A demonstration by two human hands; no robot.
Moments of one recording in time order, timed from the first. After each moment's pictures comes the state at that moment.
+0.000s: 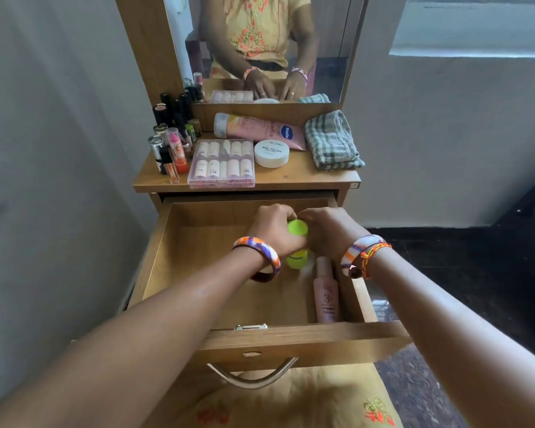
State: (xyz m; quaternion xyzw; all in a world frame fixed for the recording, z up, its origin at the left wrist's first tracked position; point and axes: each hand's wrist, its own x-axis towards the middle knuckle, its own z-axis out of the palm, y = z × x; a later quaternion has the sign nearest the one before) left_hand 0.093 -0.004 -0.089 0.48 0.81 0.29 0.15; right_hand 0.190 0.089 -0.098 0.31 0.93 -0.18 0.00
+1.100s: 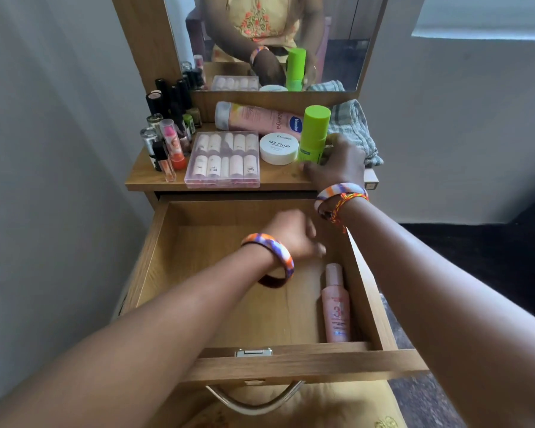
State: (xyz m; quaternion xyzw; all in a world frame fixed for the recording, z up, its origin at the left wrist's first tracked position) left_hand 0.088 0.020 -0.087 0.50 0.80 0.19 0.29; right_hand 0.120 0.133 -0.071 0.49 0.77 -0.28 -0.31
